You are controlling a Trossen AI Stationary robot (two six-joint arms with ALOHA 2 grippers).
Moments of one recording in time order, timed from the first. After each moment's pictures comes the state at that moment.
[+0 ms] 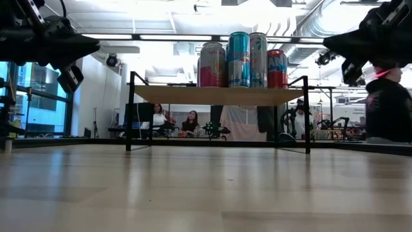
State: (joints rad) left arm -0.06 0.00 0.01 0.02 -0.06 -0.64; right arm 0.06 0.00 0.01 0.13 0.15 0.34
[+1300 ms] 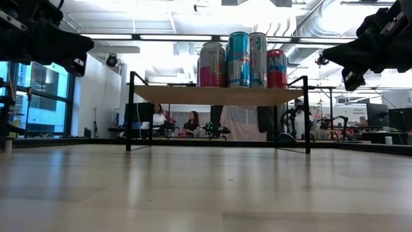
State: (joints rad) left arm -0.10 0.00 0.01 0.01 -0.01 -0.05; right arm 0.06 0.01 0.01 0.04 0.15 0.34
